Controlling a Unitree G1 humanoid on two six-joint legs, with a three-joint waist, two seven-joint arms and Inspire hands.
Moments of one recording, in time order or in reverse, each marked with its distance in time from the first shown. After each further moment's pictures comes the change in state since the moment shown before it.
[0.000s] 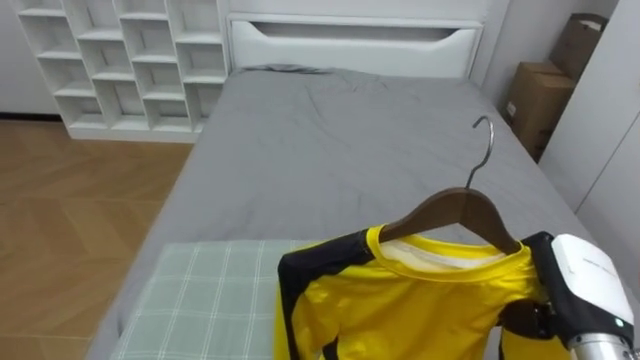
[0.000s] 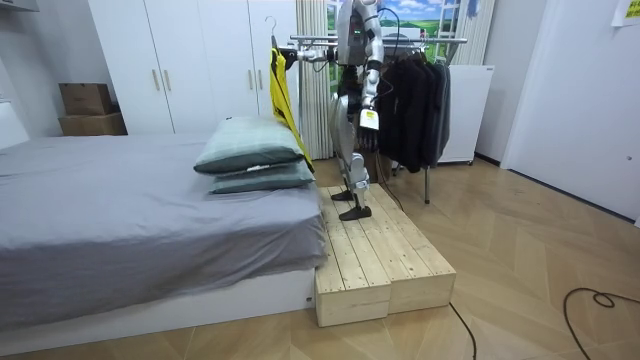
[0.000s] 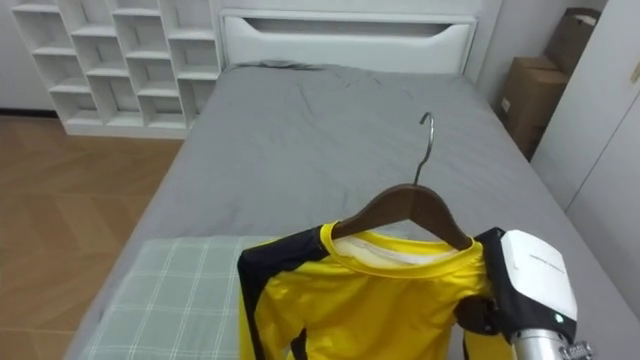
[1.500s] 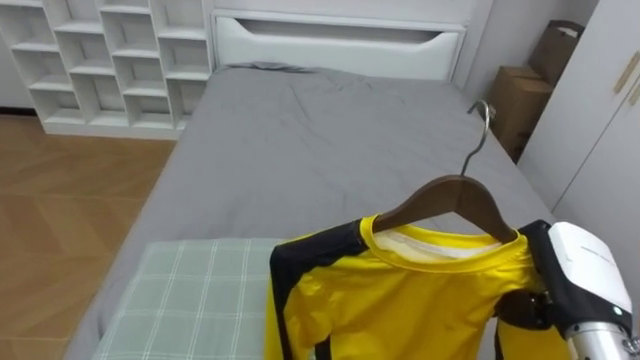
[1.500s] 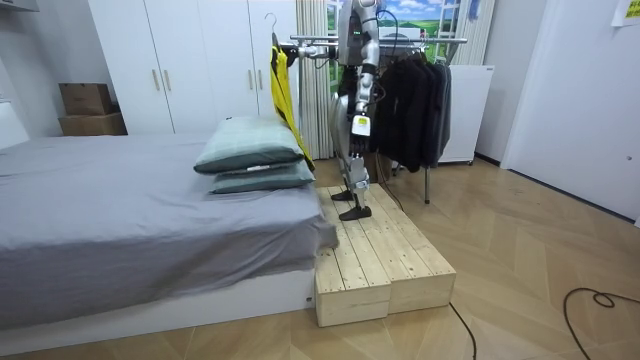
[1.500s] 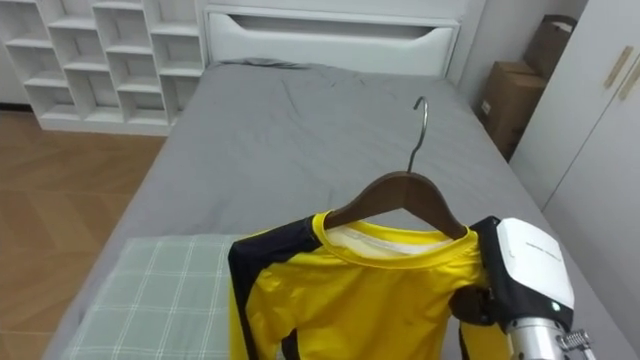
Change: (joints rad) left arm -0.054 -0.040 -0.030 0.028 -0.040 0.076 -0.085; right arm 0.000 0.031 0.007 -0.074 -0.026 0.062 0.075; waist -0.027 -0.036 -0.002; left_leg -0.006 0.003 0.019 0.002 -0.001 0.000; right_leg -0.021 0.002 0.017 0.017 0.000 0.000
